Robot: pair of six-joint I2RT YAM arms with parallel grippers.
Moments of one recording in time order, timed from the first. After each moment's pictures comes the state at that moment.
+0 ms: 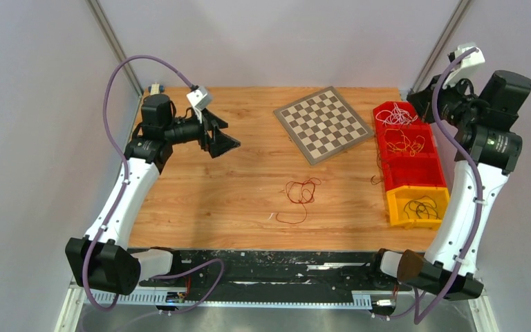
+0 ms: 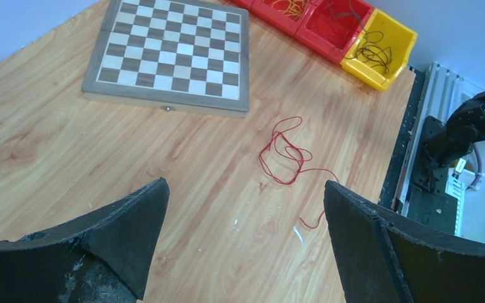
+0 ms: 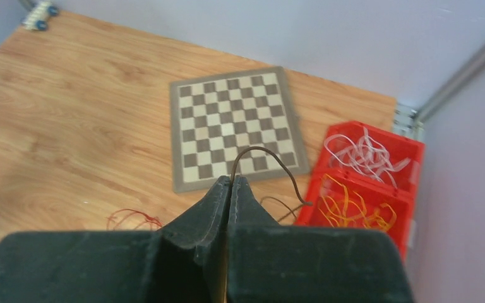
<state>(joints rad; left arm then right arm) -0.17 1.22 1.18 -0.31 0.93 0.08 -0.36 1.27 1.79 -0.83 -0.74 -0.17</state>
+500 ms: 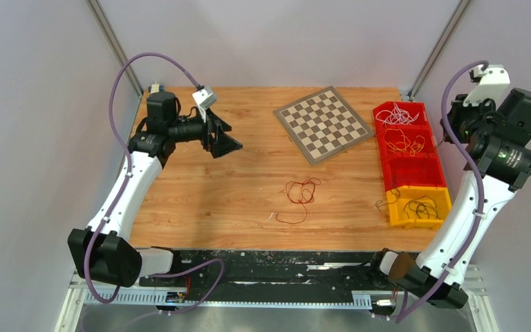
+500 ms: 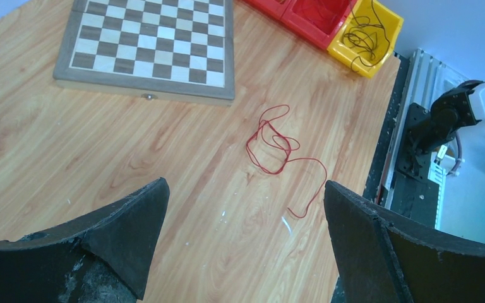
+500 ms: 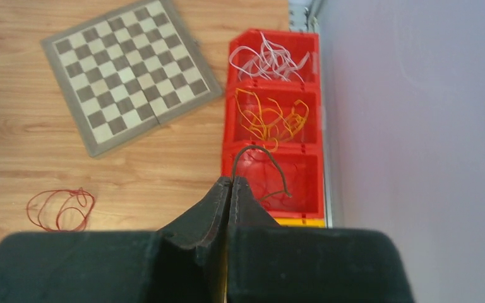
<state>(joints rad) -0.18 1.27 1.23 -0.40 0.96 0.12 -0.51 1.18 1.79 -1.06 -0.45 -0.29</state>
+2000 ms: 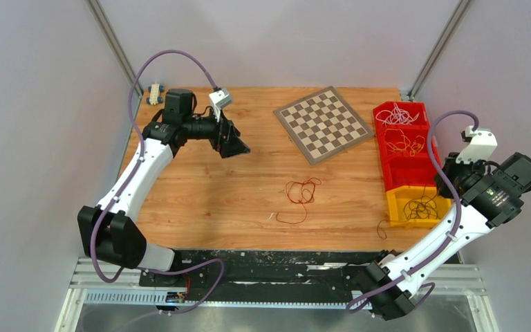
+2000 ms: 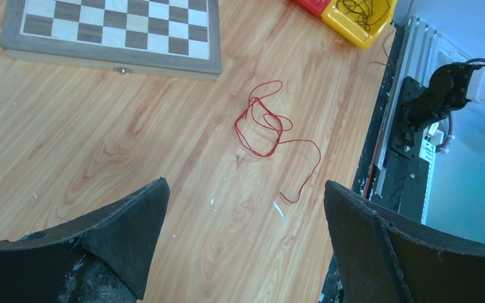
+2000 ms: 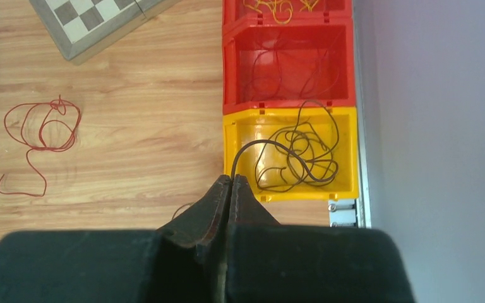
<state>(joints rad) -0.25 1.41 1.32 -0.52 0.94 0.18 -0.92 0.95 1.39 -1.27 -0.68 -0.60</state>
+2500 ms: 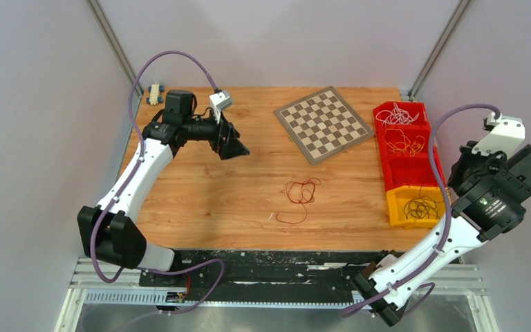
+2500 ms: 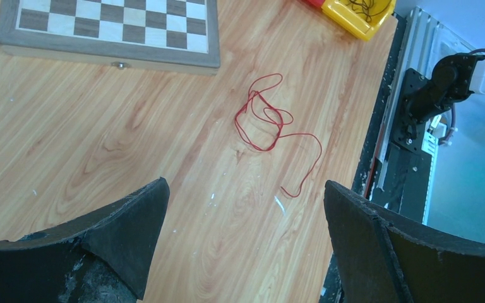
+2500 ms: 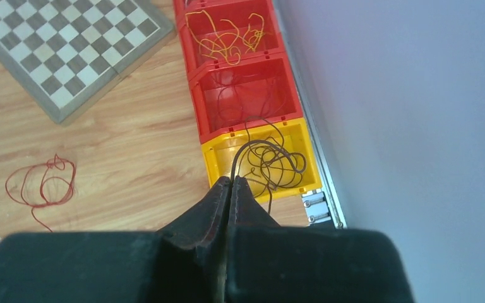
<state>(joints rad) -0.25 1.41 1.32 -0.56 0.93 0.23 -0.92 0.96 1.64 -1.31 -0.55 -0.42</state>
